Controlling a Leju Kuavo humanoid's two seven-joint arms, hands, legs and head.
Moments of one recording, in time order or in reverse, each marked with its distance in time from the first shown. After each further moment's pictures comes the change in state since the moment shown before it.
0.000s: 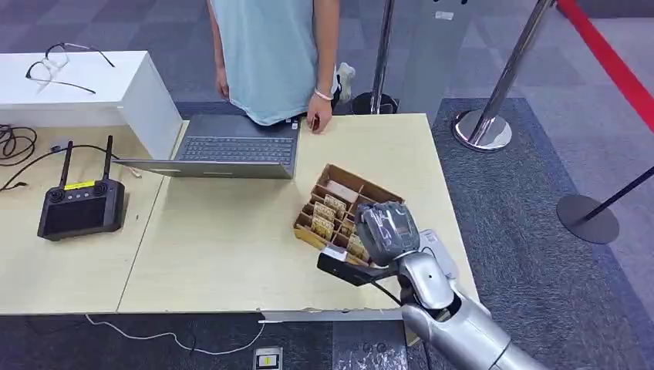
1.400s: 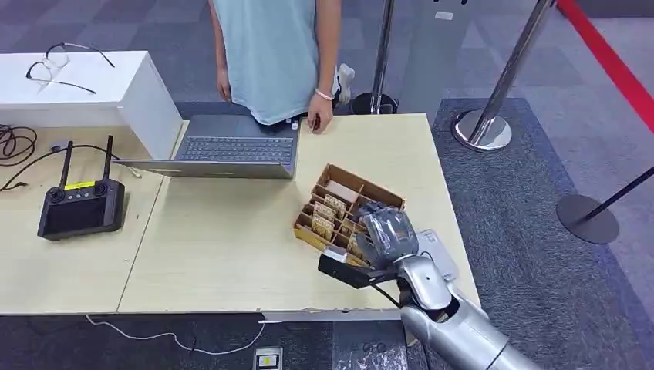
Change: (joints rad) left arm 0.000 0.000 0.000 0.000 -0.002 0.003 -0.001; right arm 0.010 0.011 0.002 0.055 -0.037 0.024 0.003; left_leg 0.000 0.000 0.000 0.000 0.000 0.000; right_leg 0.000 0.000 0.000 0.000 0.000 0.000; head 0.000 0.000
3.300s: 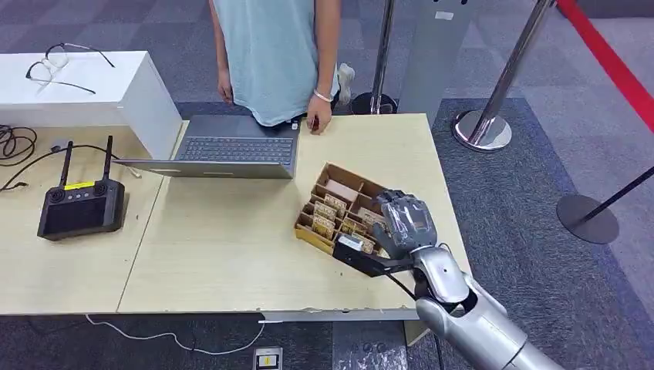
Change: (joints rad) left arm 0.001 0.000 0.000 0.000 0.000 0.001 -0.008; right arm 0.001 -0.069 -0.047 -0.093 0.017 0.045 0.045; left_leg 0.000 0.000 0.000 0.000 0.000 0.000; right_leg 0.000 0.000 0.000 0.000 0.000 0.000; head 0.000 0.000
